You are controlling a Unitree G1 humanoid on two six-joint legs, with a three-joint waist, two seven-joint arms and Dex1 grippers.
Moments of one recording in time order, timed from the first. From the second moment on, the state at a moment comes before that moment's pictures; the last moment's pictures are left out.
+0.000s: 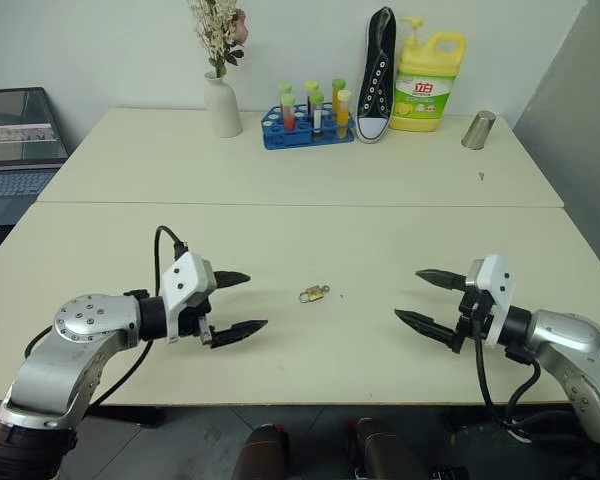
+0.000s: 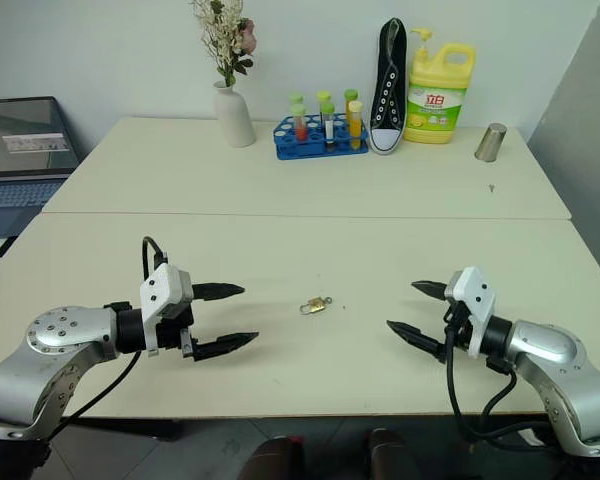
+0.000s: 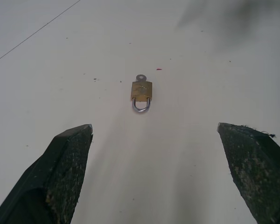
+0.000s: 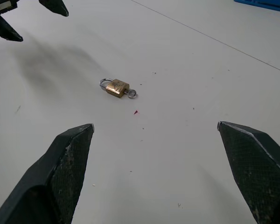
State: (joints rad) left arm -0.07 0.85 0.10 -0.35 -0.47 0.43 -1.01; right arm -0.02 -0.70 -0.10 -0.46 0.51 0.49 0.83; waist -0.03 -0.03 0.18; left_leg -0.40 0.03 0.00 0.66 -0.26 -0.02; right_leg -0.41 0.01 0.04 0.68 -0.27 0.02
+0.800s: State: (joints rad) left arm -0.12 0.81 0.08 -0.30 -0.43 0.41 -0.99; right arm -0.02 -0.72 -0.06 -0.51 0.52 0.52 0.87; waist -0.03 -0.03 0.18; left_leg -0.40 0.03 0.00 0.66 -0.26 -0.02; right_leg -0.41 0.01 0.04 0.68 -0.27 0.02
